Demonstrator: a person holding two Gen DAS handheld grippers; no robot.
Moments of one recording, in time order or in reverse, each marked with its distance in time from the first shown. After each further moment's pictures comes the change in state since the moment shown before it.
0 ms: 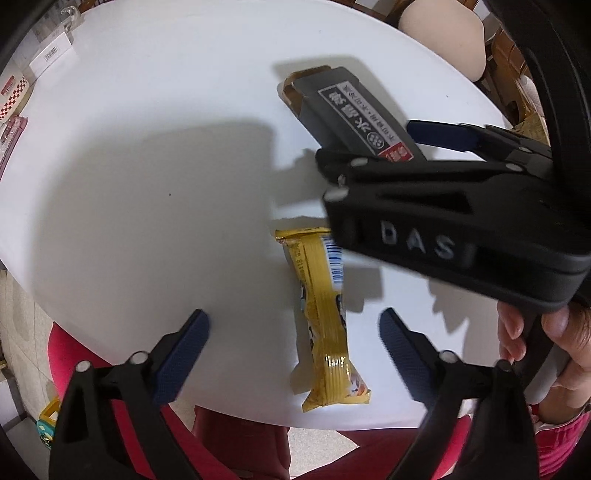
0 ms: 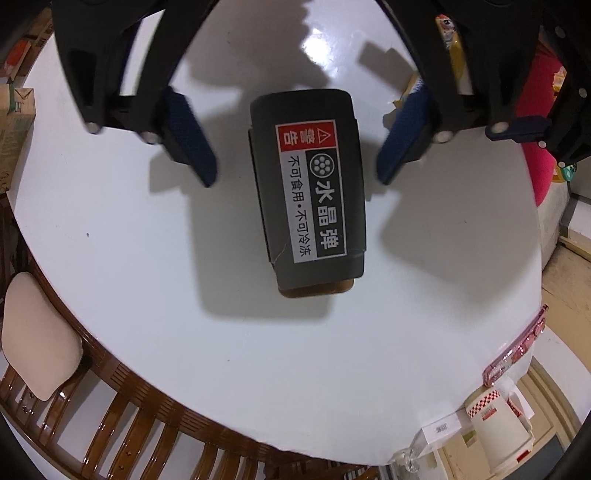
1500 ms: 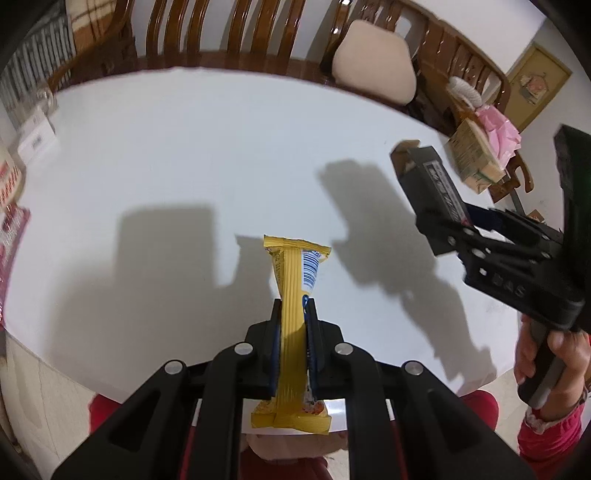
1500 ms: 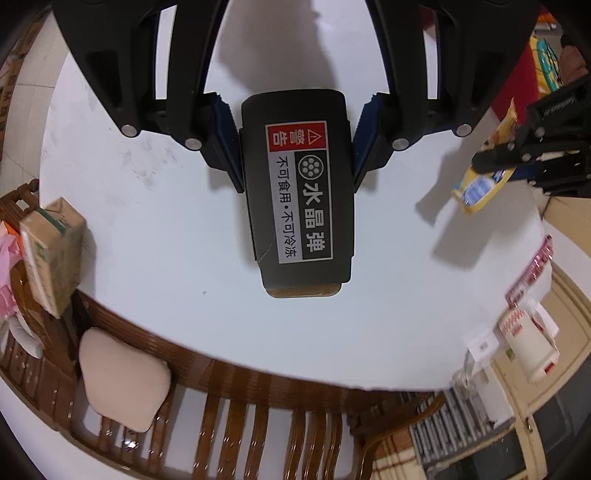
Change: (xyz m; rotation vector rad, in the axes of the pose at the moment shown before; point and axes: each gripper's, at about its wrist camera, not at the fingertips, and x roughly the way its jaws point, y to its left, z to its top) left arm -0.064 0.024 -0.014 0.245 -0.262 -0.092; right arm -0.092 -0.024 -0.074 0.303 -0.229 -0.114
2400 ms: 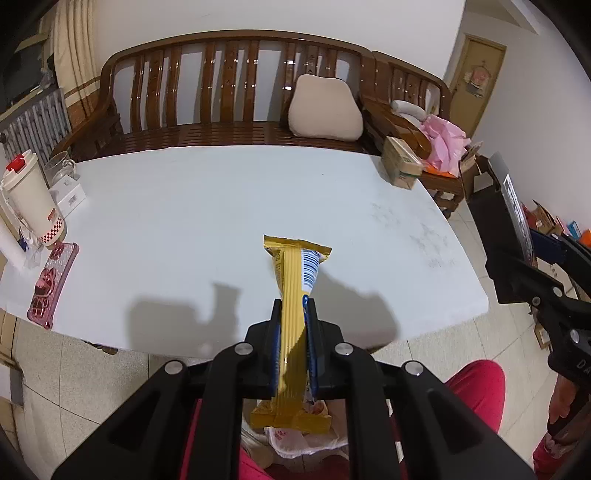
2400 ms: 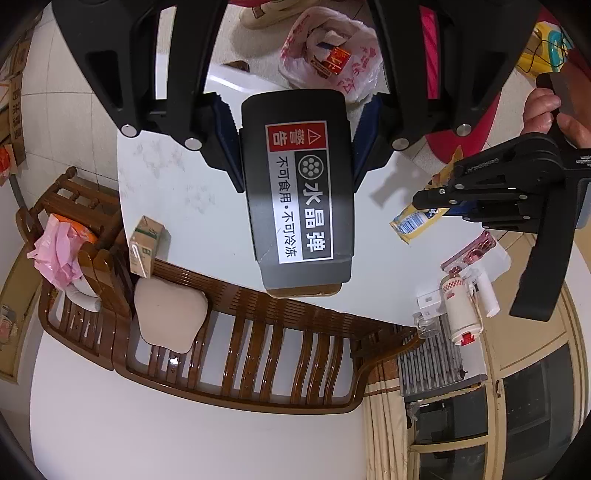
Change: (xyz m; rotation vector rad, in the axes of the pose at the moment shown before) left arm -0.118 -0.034 -0.095 0.187 -0.228 -0.020; right arm -0.197 0.095 -0.124 -0.008 -0.303 -0.119
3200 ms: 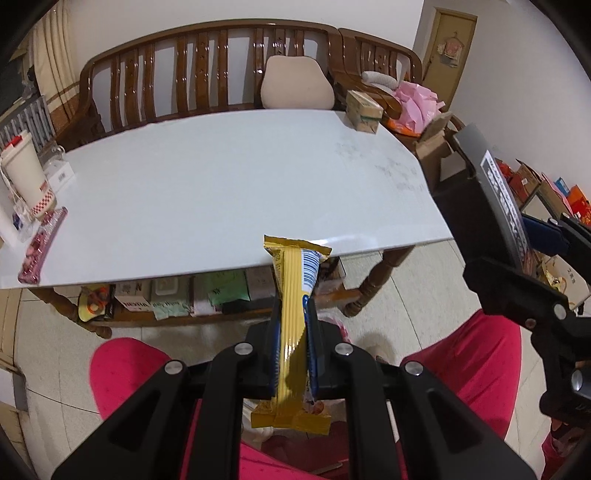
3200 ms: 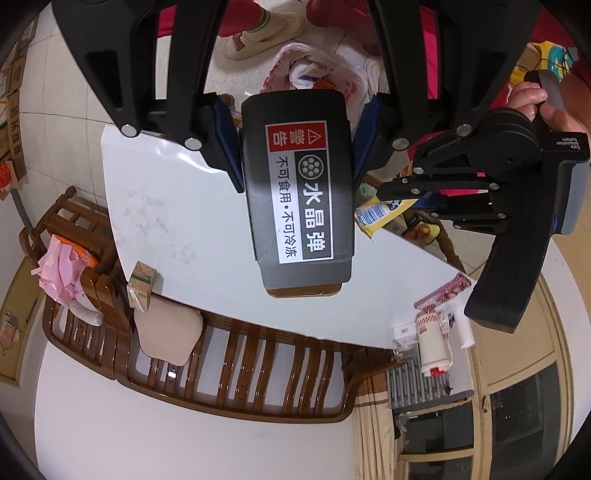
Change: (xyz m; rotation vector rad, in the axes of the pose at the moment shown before) left arm -0.005 -0.033 -0.093 0.096 0.054 -0.033; right arm -0.035 0.059 -0.089 -0.008 0.029 -0.001
